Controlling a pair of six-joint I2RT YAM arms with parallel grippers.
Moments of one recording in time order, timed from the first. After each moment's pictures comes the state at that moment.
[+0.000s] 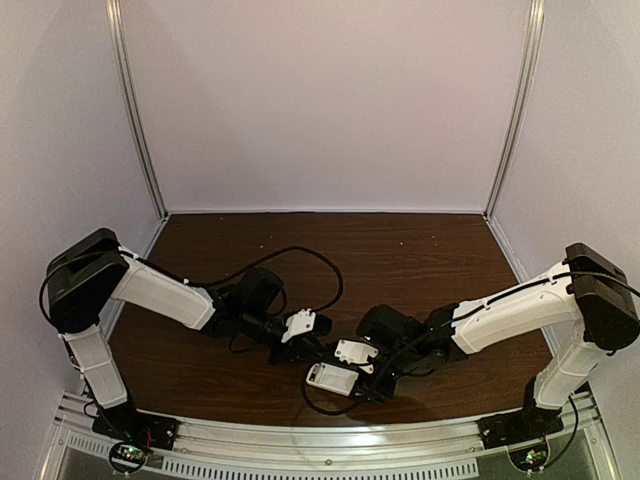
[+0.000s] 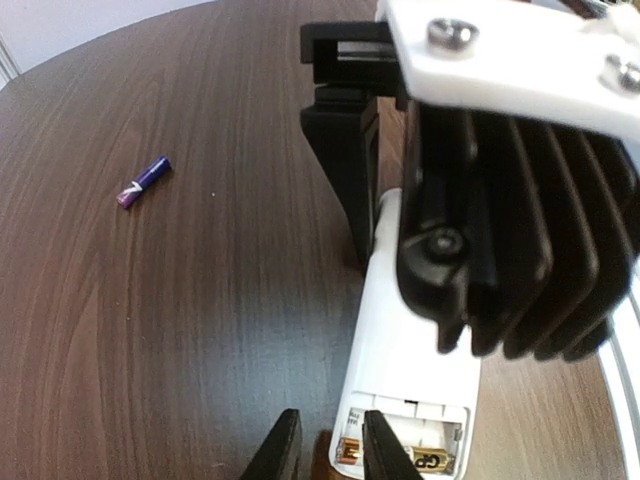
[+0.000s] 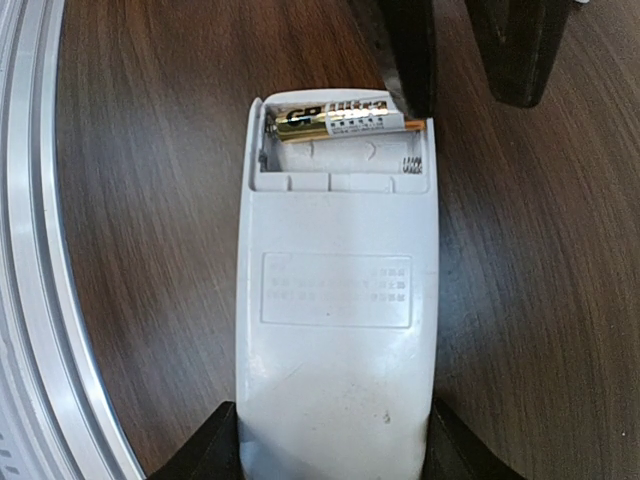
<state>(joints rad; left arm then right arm) -0.89 1.79 0.81 0.21 0.64 0.58 1.15 1.64 0.82 -0.23 -0.12 -0.04</state>
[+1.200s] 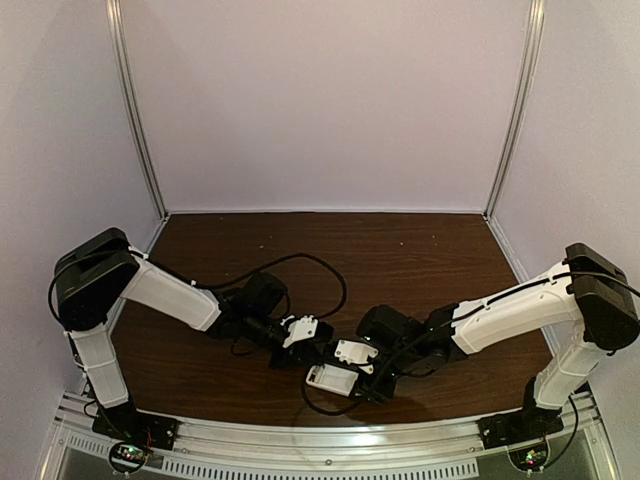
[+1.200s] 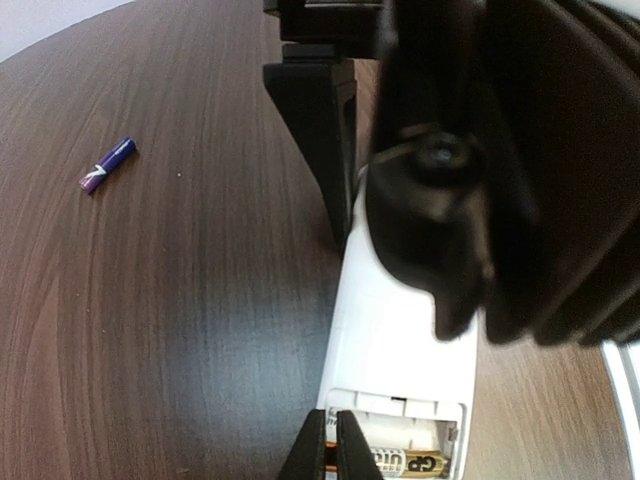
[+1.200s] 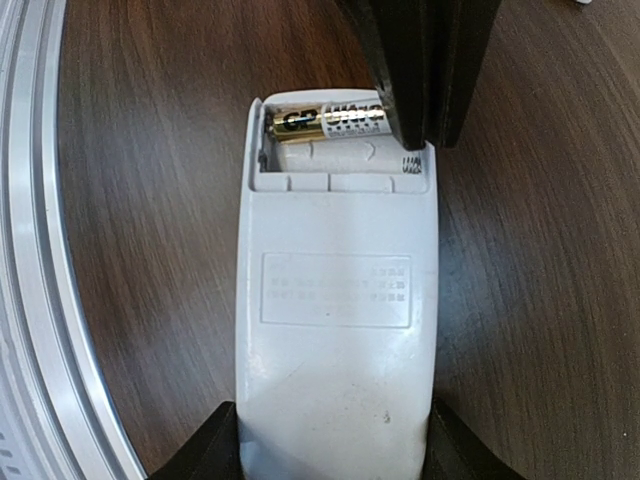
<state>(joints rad) -0.90 1.85 0.83 0.18 0.67 0.60 1.15 1.64 0.82 -0.23 -0.12 -0.04</state>
